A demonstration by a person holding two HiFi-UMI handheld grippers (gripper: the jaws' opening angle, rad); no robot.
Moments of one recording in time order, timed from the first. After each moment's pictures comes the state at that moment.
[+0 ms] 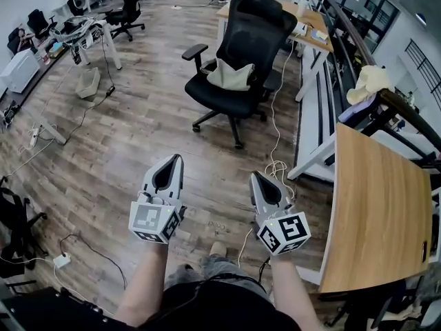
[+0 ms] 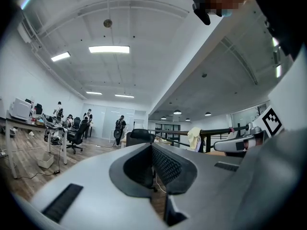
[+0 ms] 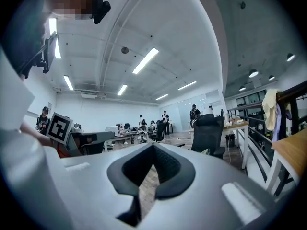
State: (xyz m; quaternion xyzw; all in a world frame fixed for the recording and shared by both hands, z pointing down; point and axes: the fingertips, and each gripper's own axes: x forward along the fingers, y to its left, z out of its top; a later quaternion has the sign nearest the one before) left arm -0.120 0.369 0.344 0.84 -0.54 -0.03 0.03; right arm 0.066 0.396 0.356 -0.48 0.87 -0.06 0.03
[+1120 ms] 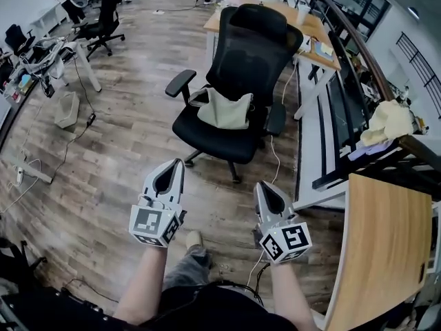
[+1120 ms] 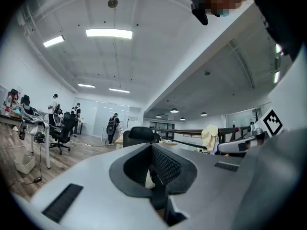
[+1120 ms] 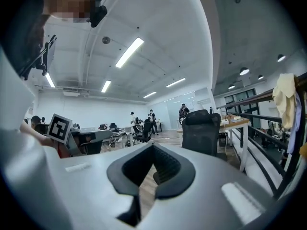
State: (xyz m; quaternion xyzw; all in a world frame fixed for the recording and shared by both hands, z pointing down) left arm -0.132 0.069 0.357 0.86 -0.50 -0.03 0.04; right arm 0.066 0.122 0.372 -0.54 0.84 -0.09 0.03
